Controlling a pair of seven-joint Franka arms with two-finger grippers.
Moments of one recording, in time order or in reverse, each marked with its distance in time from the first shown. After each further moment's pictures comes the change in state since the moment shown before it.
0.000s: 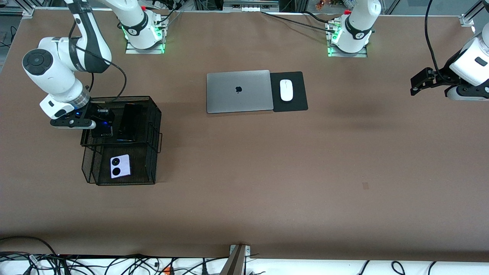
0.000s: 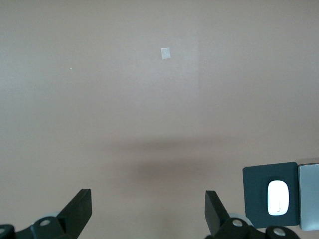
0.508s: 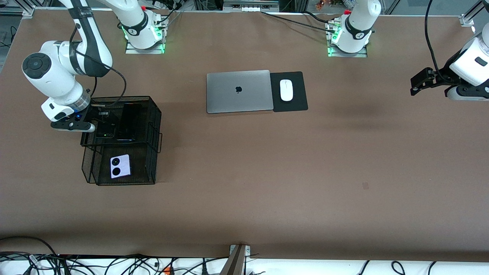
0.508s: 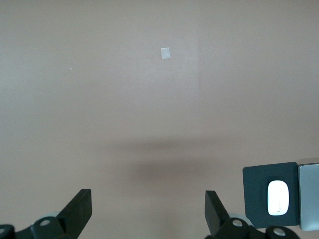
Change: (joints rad) left arm 0.000 0.000 0.000 0.000 0.000 0.000 0.000; right arm -0.001 0.020 0.001 0.034 0.078 -0.044 -0.002
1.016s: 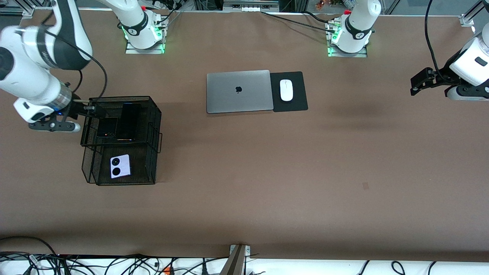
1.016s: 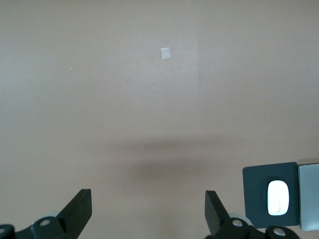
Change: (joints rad) left arm 0.000 0.000 0.000 0.000 0.000 0.000 0.000; right arm -0.024 -0.017 0.068 0.370 0.006 -0.563 0.015
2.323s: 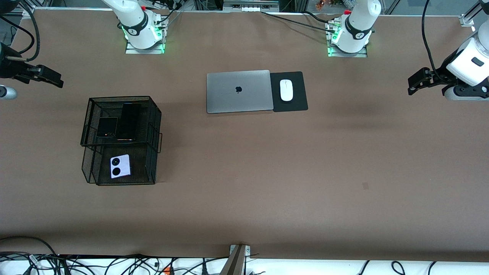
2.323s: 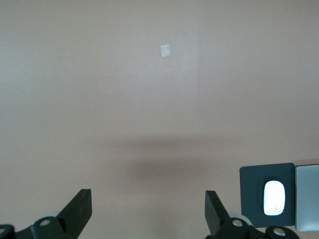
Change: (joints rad) left arm -0.002 0.000 -0.010 0.001 0.000 -0.014 -0.036; right arm -0.386 -0.072 0.338 0.285 0.000 -0.410 -0.012
